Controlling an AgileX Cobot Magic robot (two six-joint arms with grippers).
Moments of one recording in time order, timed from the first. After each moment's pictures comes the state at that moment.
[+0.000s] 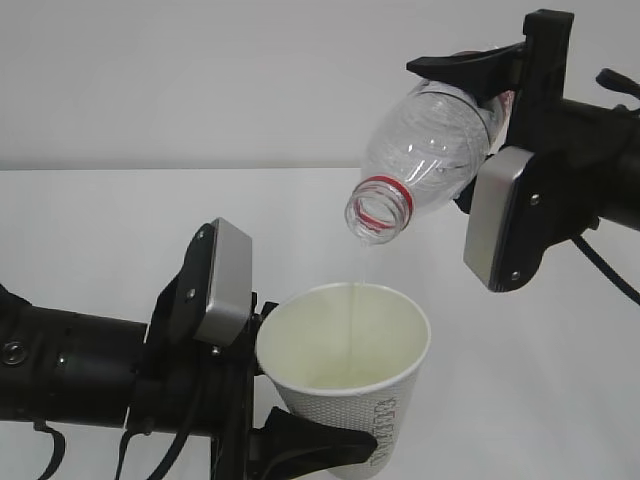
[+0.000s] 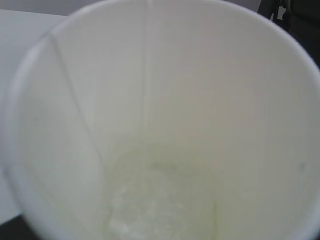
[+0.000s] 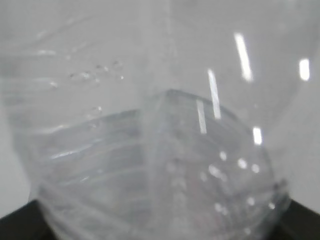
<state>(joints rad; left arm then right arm) -0.64 1.70 -0.57 1.06 -0.92 -0.57 0.33 1.39 -0.63 -0.67 -0.72 -1.05</state>
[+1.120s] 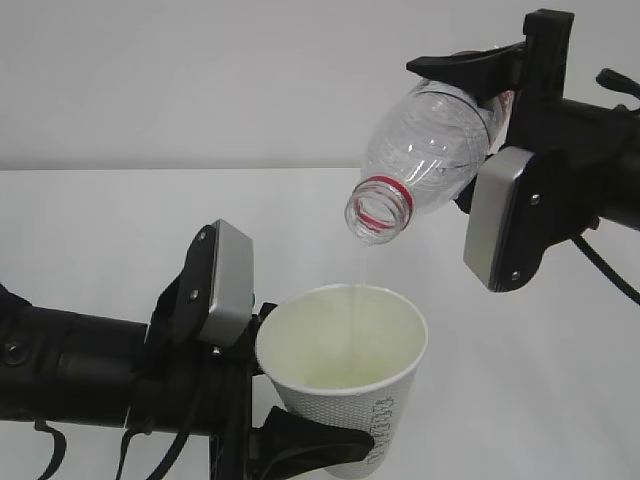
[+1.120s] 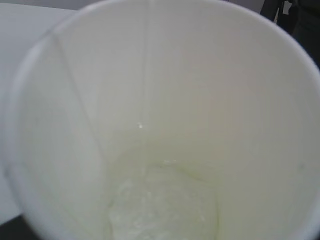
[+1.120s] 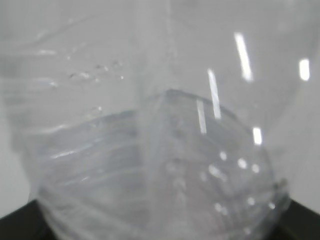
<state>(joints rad) -0.64 1.70 -0.57 1.06 -0.89 -0.57 0.33 1.39 -0.63 -0.67 -0.72 -1.05</state>
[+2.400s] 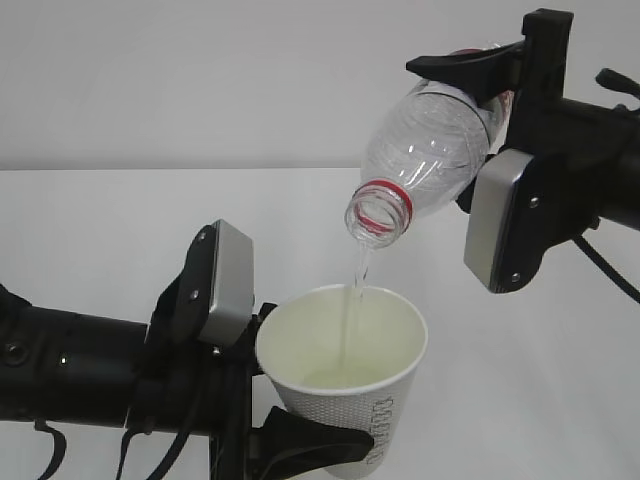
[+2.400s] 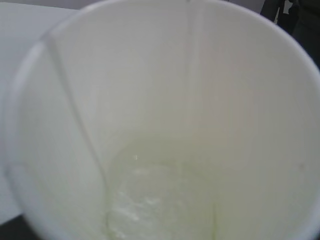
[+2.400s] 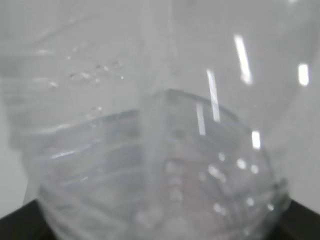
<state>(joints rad) -0.64 1.70 -0.57 1.06 -0.89 -0.57 0.33 1.39 -0.63 -0.67 -0.72 -1.07</state>
